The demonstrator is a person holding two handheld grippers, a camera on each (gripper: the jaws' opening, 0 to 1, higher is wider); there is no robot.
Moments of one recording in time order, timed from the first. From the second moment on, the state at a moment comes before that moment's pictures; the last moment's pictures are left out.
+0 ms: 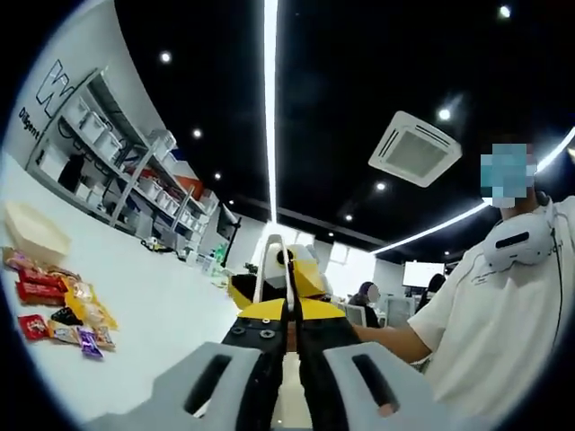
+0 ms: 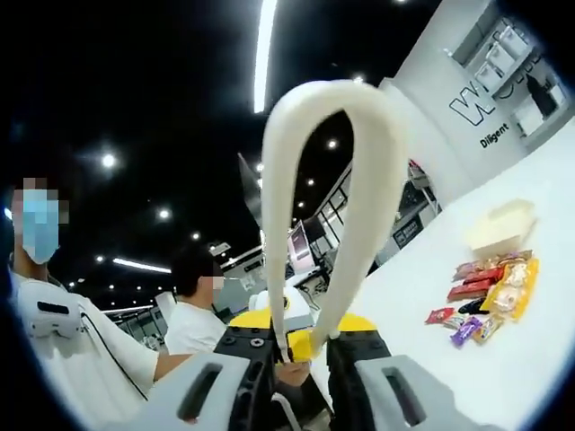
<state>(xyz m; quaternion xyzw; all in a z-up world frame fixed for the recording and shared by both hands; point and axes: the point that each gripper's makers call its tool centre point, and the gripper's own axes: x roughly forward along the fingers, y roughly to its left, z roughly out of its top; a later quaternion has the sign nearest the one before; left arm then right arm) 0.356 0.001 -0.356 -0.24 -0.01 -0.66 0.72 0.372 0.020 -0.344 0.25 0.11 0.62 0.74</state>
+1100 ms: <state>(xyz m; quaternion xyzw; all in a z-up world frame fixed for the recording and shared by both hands) 0.441 0.080 -0.448 -0.05 0.11 -0.40 0.91 0.510 -0.023 -0.440 0.11 0.17 0.38 0.90</state>
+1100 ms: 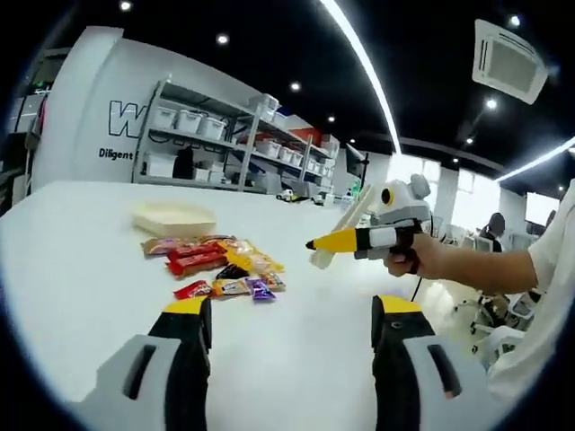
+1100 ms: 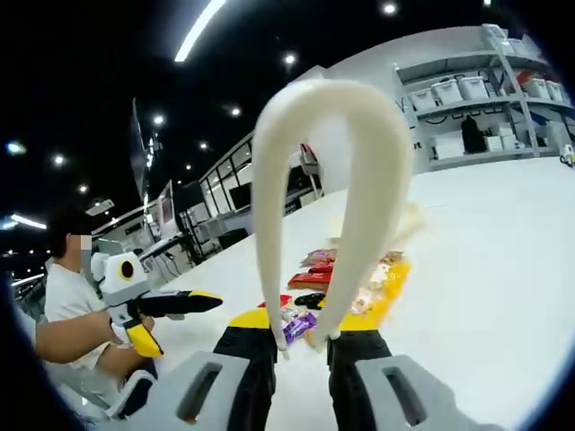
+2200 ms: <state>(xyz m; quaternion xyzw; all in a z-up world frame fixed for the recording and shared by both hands) 0.432 0.084 -0.431 -0.13 0.10 -0.41 0.89 0.541 -0.039 -0.479 -0.08 0.19 0.30 0.93</state>
